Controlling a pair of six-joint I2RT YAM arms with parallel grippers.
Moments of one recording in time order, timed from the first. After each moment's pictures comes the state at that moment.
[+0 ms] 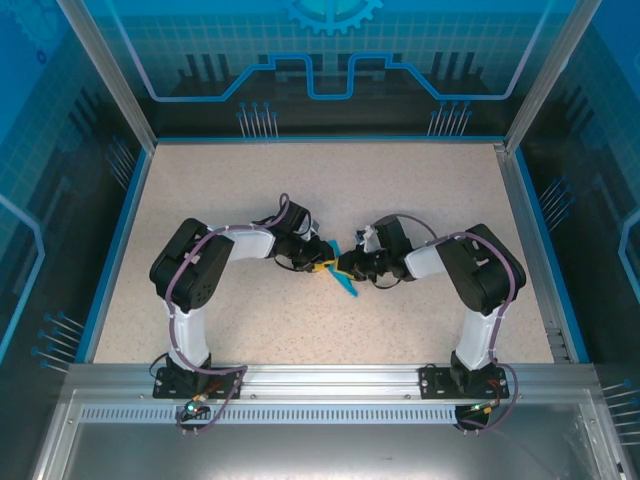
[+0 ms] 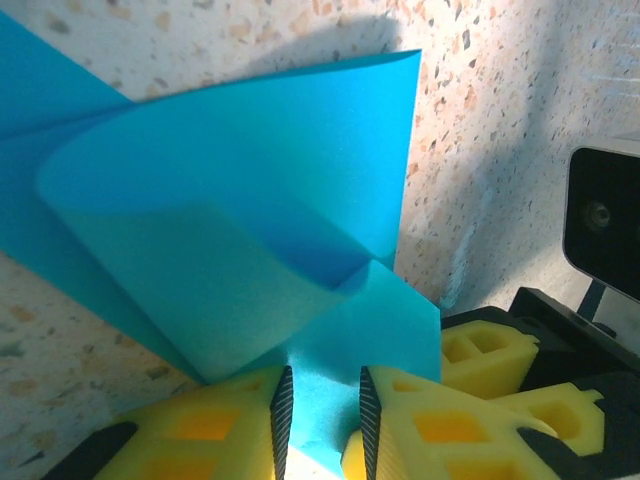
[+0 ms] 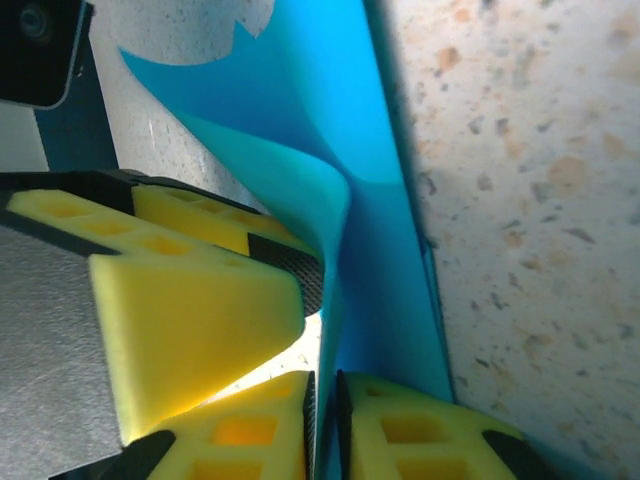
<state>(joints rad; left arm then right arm) -0.48 1.94 1.05 -0.15 0.60 -0.89 0.46 1.88 0.74 0.30 -0.74 0.90</state>
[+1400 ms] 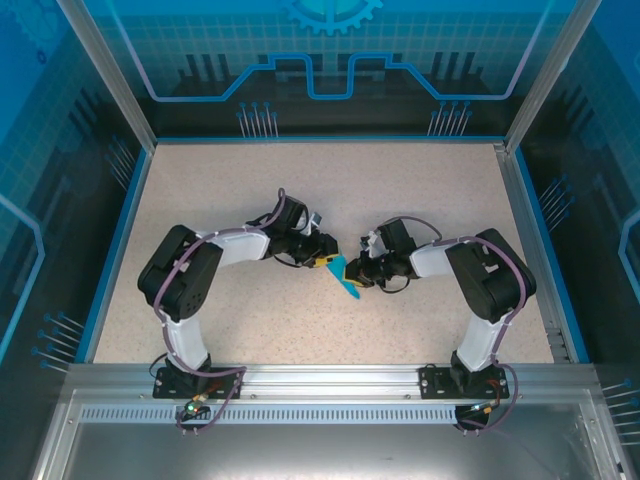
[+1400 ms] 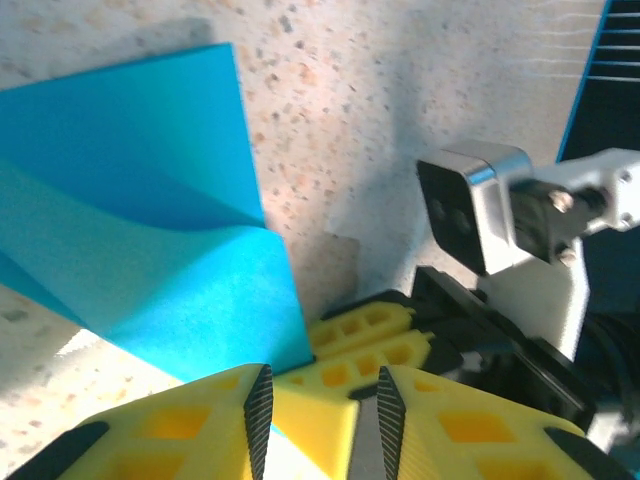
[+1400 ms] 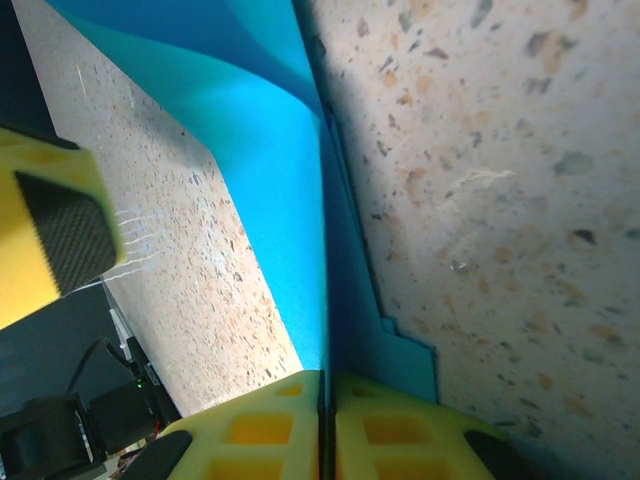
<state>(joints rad) -0.49 1.85 1.01 -0.07 0.67 -0.90 0.44 1.81 0.73 0.06 -0.74 0.77</state>
